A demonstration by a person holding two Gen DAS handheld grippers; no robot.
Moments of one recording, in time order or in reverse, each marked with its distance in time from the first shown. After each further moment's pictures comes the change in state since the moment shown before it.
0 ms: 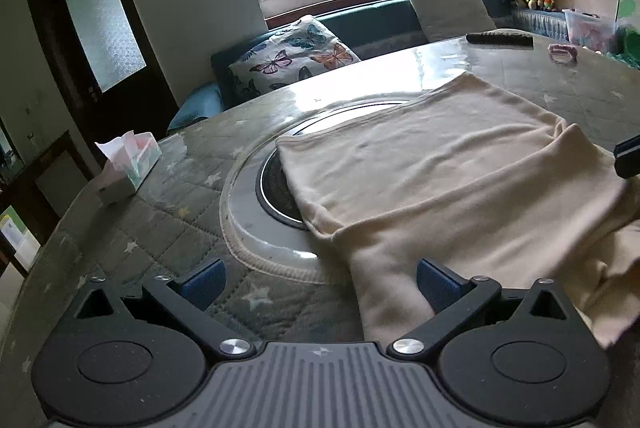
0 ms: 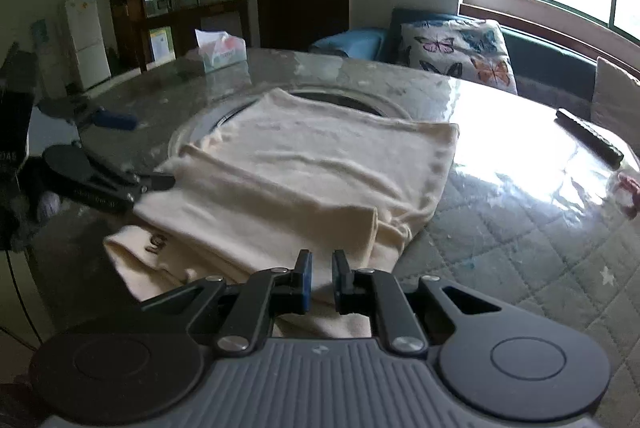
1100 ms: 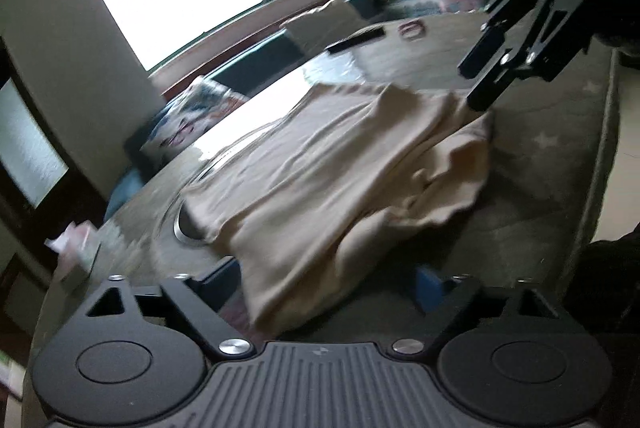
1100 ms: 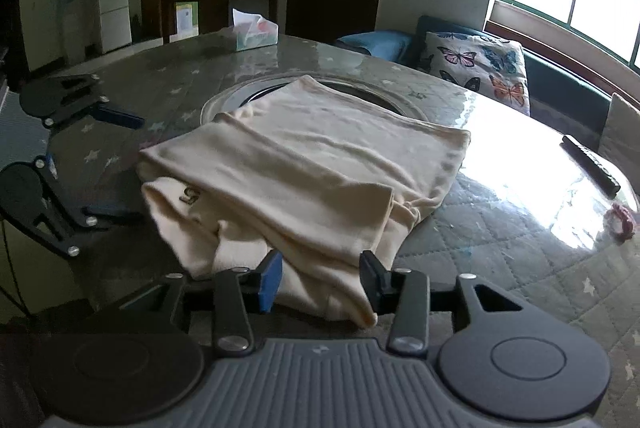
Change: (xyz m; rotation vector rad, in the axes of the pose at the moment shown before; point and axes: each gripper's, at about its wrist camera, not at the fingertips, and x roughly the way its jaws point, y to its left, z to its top) left arm -0.064 -0.053 -0.045 0.372 -0.152 -0.225; right arm -0.031 0.018 -0.016 -0.148 0.027 -0.001
